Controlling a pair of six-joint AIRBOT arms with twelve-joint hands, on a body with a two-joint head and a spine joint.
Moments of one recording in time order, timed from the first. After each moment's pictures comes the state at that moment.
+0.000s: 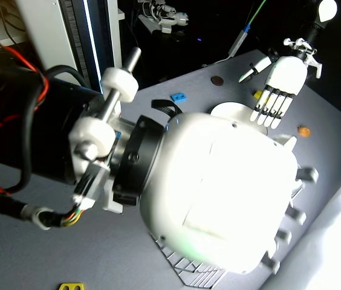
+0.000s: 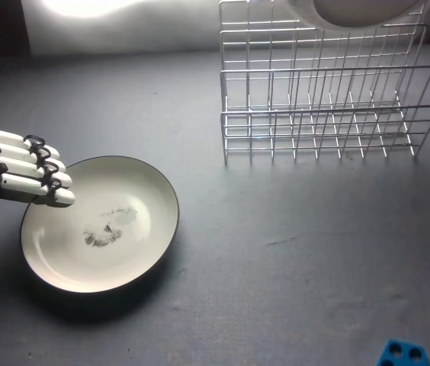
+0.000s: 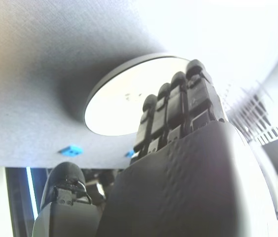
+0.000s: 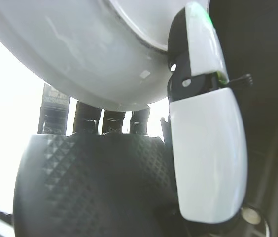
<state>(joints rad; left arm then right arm) 0.56 -0.92 1.58 1.60 -0.93 -0.27 0.04 -0.98 1.36 -1.06 0.17 0.65</state>
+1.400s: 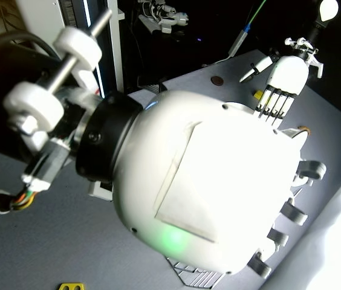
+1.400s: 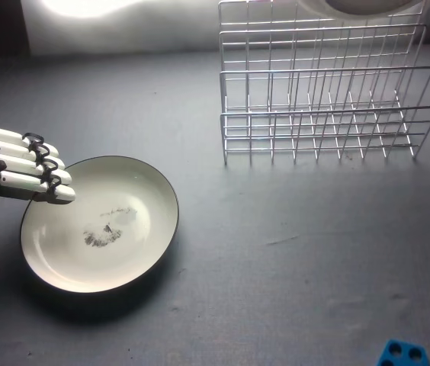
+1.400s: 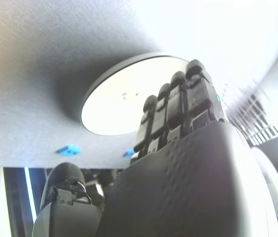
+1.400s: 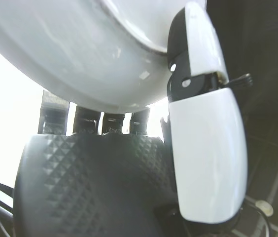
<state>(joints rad) 0.56 -0.92 1.59 1.61 -0.93 -0.27 0.10 -0.91 1.27 -1.06 0.15 0.69</state>
